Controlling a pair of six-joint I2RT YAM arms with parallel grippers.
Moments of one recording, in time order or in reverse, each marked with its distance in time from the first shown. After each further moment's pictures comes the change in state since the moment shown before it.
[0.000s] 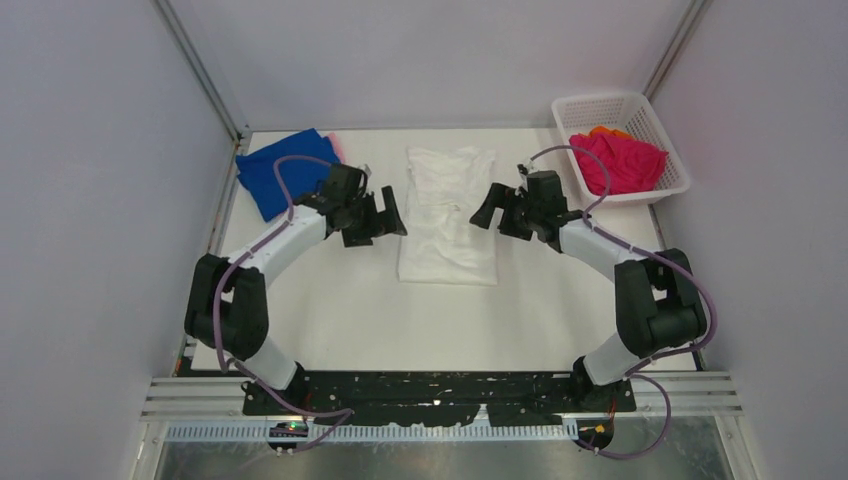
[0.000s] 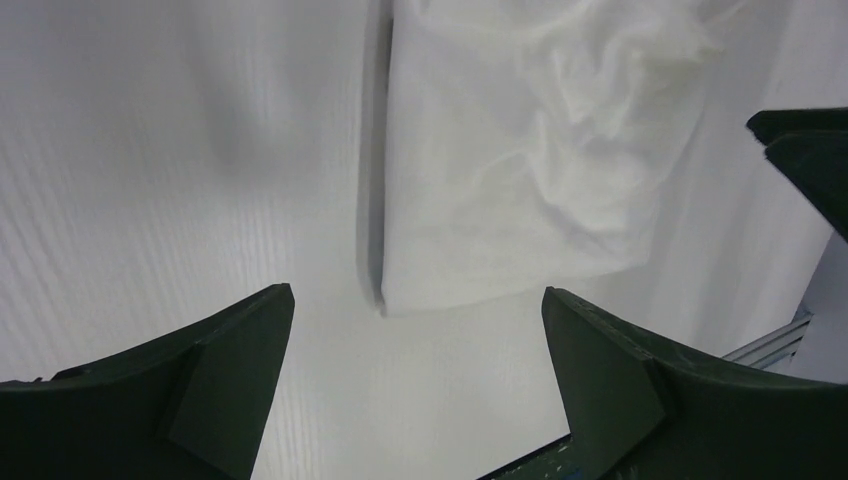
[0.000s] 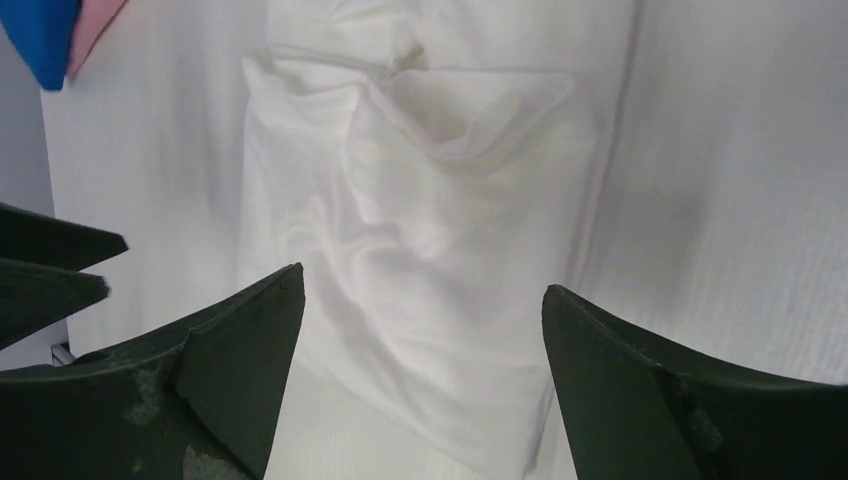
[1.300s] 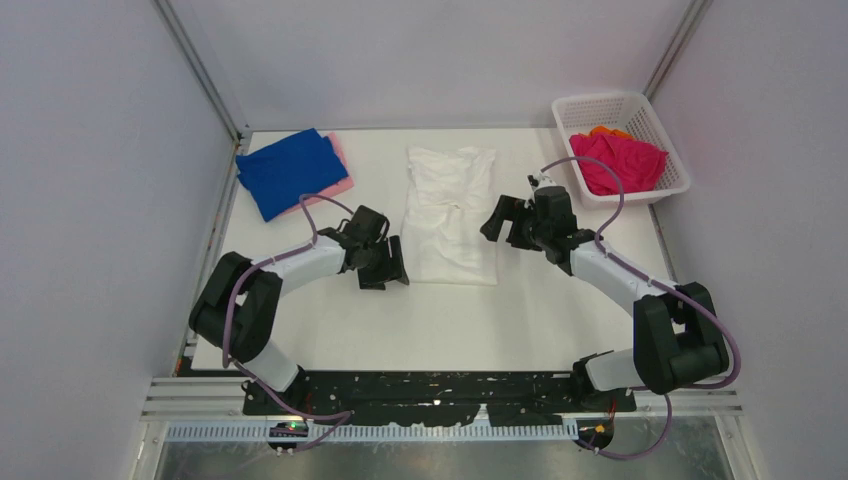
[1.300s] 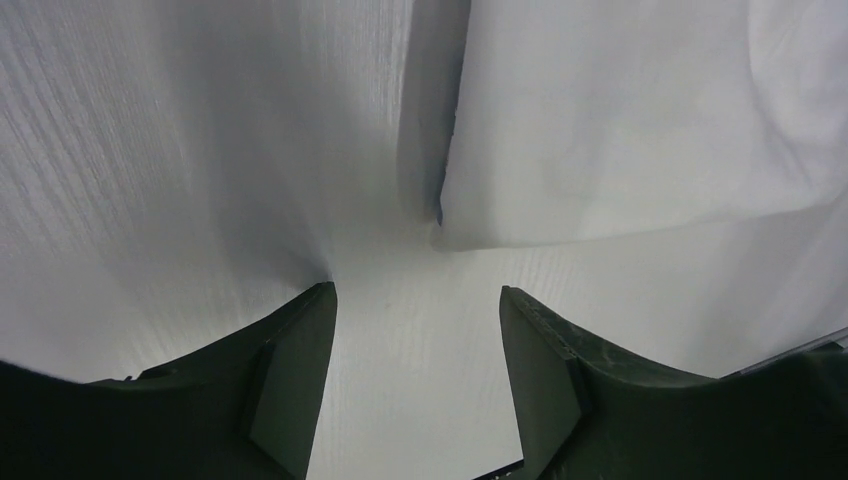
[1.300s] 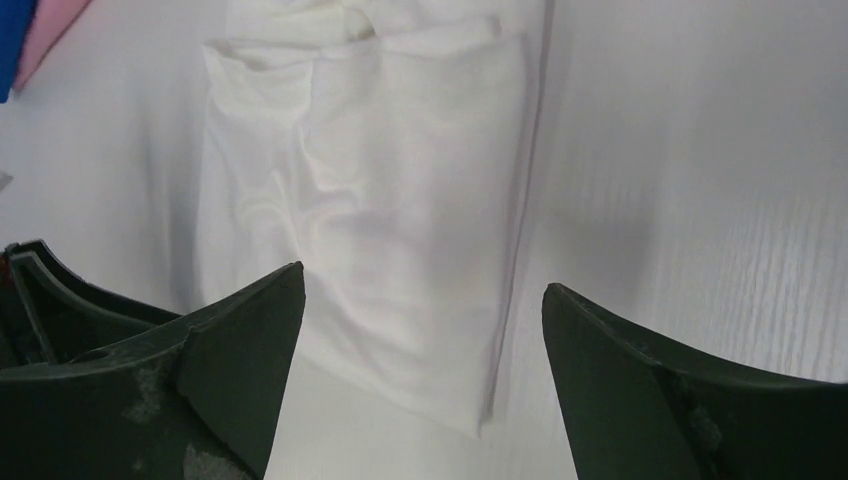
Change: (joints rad) left arm -0.158 -0.043 -0.332 0.105 -0.061 -0.112; right arm 0.044 -0.169 -0.103 0.010 0.117 -0.055
